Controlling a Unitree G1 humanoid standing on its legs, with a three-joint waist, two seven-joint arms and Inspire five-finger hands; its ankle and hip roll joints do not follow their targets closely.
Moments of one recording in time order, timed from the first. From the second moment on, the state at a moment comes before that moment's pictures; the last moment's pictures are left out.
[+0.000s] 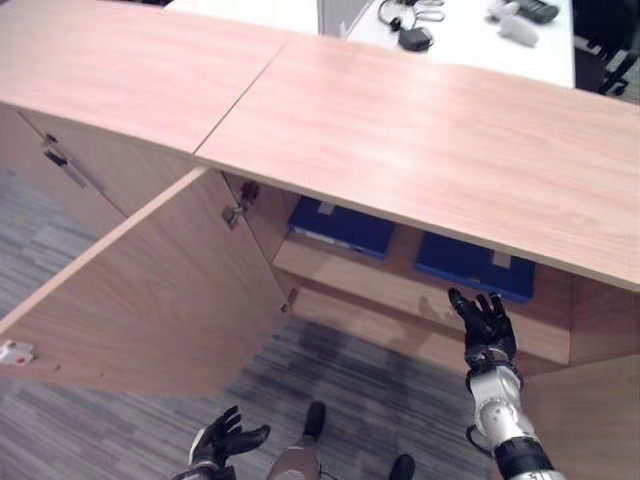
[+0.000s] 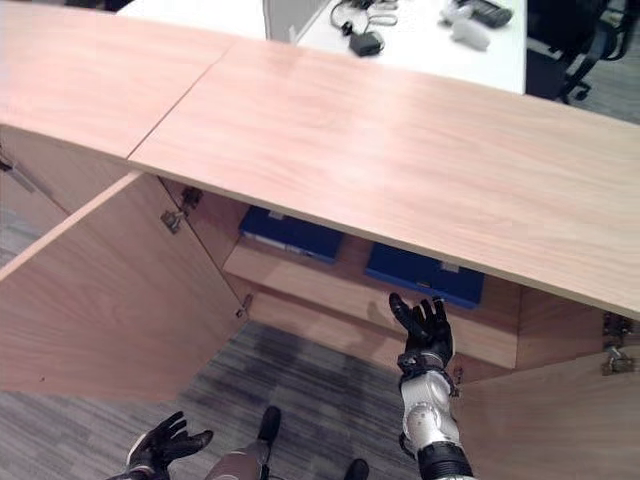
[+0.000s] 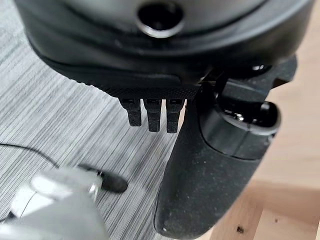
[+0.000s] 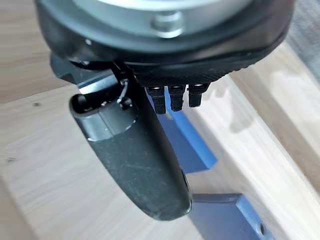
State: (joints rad) left arm 0.12 0.29 -0.04 0.99 -0.40 -0.15 0.00; right arm -0.12 -0.20 -0.01 0.47 0.94 -0.22 -0.28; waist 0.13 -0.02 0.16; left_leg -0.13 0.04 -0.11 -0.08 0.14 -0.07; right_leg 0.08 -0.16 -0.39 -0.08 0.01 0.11
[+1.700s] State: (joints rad) left arm 0.12 0.36 -0.15 0.79 -0.22 -0.20 -0.01; right arm 0.10 -0.21 0.26 0.98 0.13 -0.11 -0.10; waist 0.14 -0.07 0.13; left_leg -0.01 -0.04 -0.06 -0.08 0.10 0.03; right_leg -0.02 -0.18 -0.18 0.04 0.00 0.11
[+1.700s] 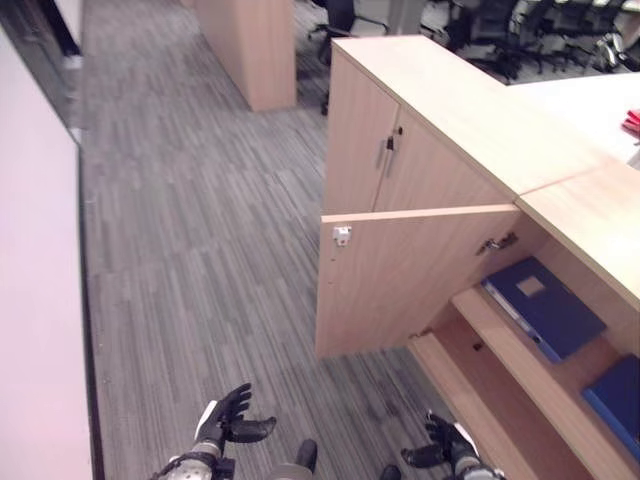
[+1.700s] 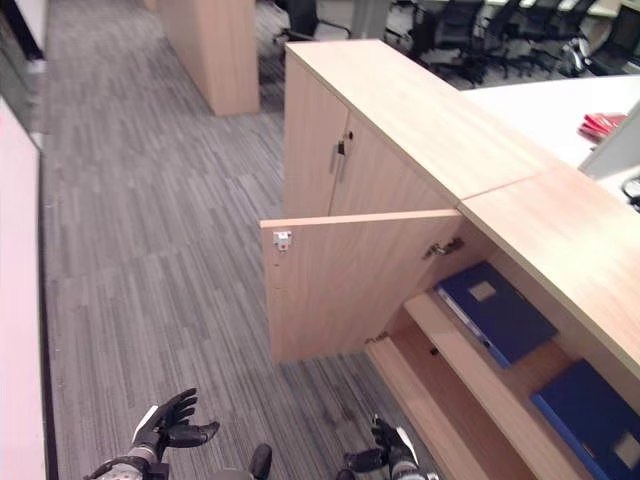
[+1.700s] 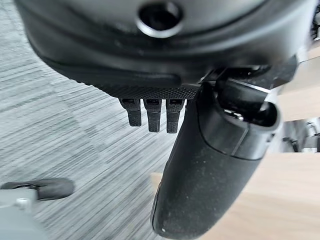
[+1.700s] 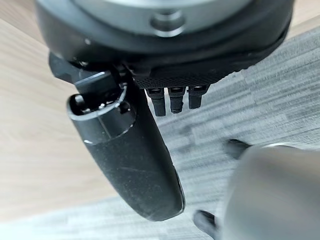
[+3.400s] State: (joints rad) left arm 0.04 0.43 -0.27 0.32 -0.46 -0.18 -0.07; right arm 0.12 -0.23 0.20 1.04 0.12 -0.07 -0.05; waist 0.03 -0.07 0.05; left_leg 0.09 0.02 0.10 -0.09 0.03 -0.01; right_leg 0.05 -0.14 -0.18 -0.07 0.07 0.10
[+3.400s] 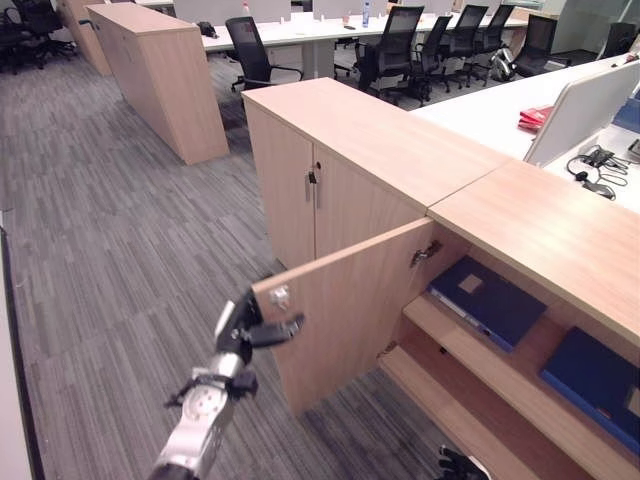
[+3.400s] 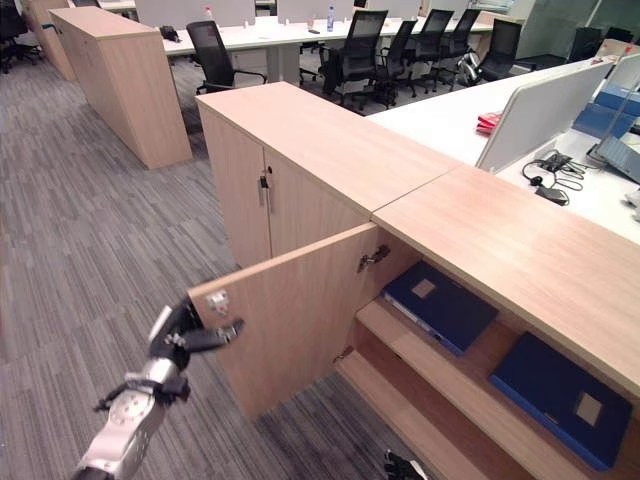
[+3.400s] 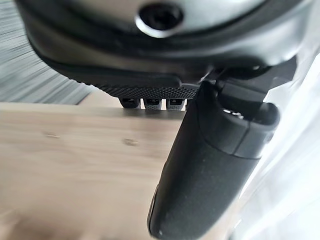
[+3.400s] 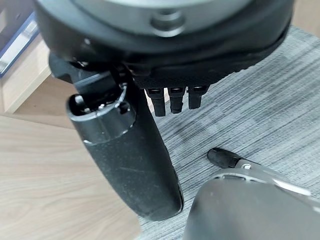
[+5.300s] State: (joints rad) left arm -0.01 0.39 -0.04 0.70 -0.49 -0.10 0.04; right arm 0.08 -0.26 0.22 1.06 0.16 -0.05 -0.07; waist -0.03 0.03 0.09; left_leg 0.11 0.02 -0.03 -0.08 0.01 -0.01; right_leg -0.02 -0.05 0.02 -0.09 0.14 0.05
